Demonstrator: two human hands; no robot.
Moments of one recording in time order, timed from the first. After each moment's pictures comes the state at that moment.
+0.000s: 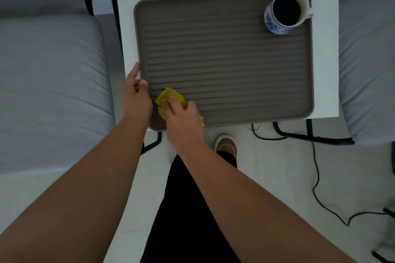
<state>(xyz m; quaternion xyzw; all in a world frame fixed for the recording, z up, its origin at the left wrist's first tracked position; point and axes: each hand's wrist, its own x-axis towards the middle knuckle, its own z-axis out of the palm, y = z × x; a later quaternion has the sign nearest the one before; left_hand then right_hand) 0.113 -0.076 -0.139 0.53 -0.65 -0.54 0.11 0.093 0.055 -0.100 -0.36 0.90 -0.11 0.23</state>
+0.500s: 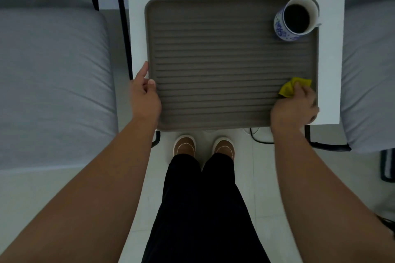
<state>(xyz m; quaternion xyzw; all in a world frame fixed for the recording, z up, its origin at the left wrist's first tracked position) 0.115 -0.074 -0.140 0.53 -0.64 -0.55 0.11 -0.046 0.193 -0.121 0.12 0.98 -0.13 0.07</state>
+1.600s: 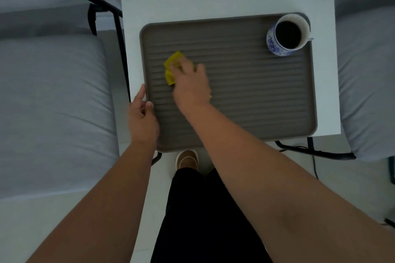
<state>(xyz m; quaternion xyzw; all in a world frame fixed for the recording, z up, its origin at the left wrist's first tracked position) 0.112 -0.071 -0.131 0.54 -0.63 -0.55 0.10 -0.017 -0.017 -0.111 -0.32 0.92 -0.12 0.19</state>
